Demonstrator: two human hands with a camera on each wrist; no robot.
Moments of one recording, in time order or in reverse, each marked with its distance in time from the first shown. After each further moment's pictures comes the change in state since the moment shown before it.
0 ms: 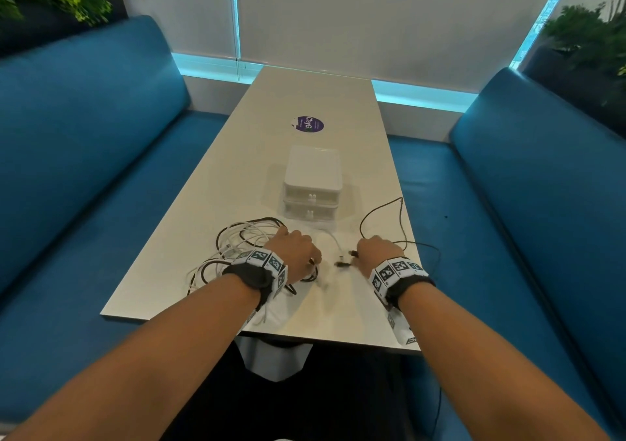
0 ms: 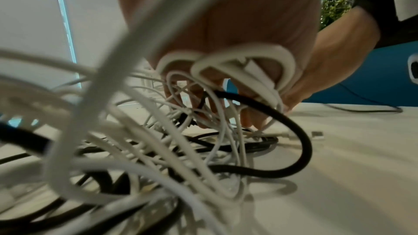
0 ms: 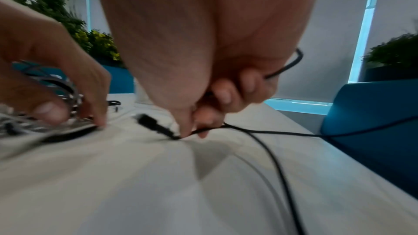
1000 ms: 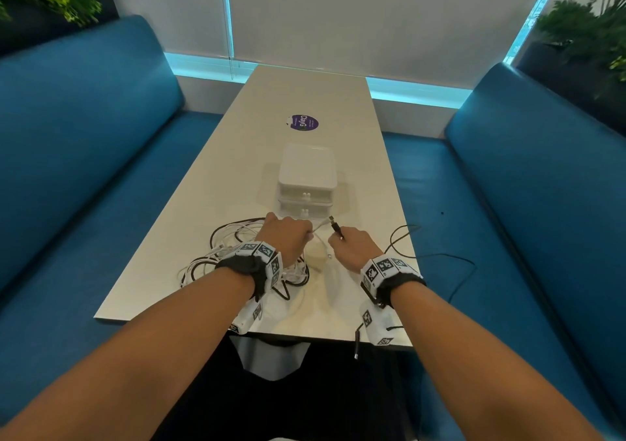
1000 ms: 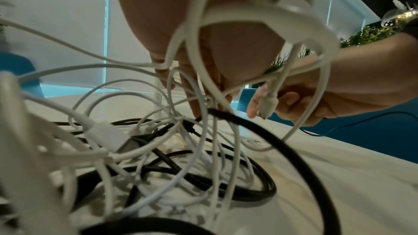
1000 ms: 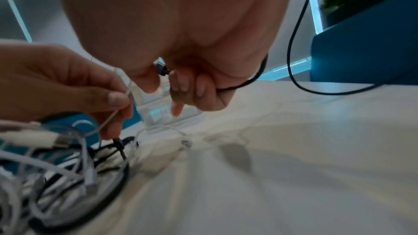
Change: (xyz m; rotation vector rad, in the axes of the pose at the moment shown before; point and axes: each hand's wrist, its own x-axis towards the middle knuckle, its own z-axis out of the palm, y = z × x) left_hand 0.011 -0.009 -0.013 -0.160 0.167 -0.171; right_hand 0.000 -0.021 -0.005 0.659 0.055 -0.038
